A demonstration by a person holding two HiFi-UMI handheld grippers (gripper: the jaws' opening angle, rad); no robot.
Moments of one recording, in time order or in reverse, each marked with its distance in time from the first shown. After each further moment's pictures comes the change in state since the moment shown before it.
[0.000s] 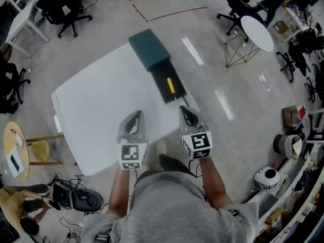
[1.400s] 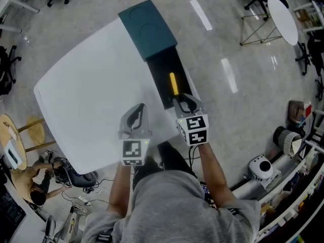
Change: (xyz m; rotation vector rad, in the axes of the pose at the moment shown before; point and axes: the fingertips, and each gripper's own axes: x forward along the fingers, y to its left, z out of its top) left arm 0.130 0.021 -0.095 -0.109 0.226 0.011; right arm 0.154 -0.054 -0.120 0.097 0.453 0.093
